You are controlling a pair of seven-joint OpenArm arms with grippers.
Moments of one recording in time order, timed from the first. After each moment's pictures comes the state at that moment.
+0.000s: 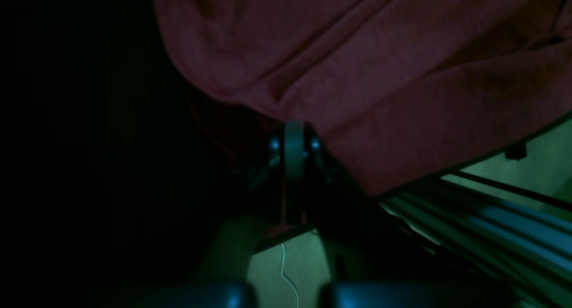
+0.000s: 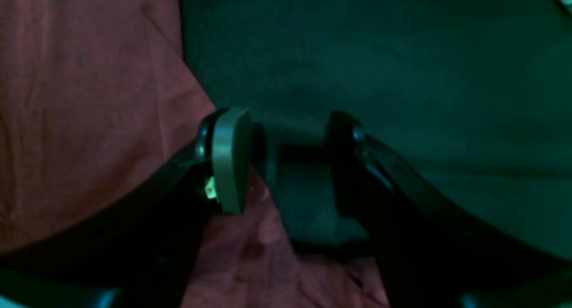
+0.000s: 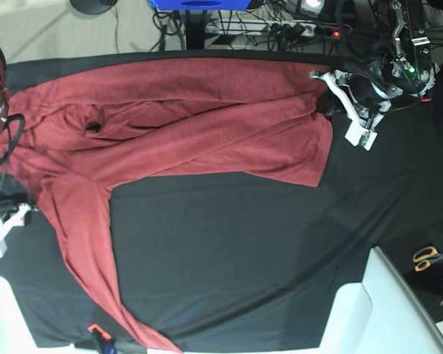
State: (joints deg) left arm 22.5 -14.9 -16.8 98.3 -28.4 -32.0 54.1; right arm 32.7 22.6 25.3 21.5 -17.0 30.2 -17.6
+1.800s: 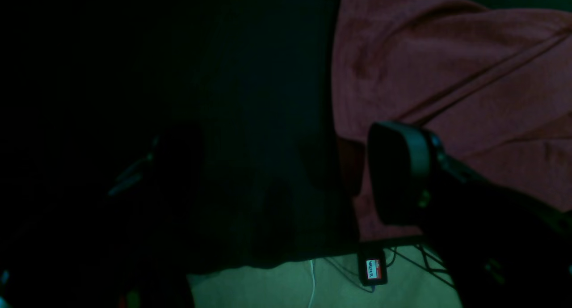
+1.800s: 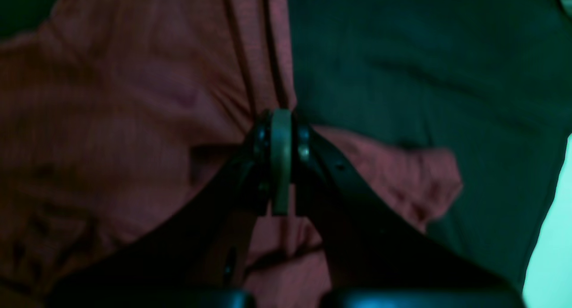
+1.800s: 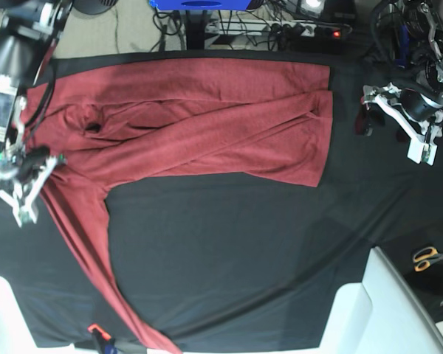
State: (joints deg) left arm 21.4 -16.0 -33.3 103.1 -28.7 -32.1 54.7; right arm 3.4 7.1 25.3 77.2 -16.8 34.0 -38.2
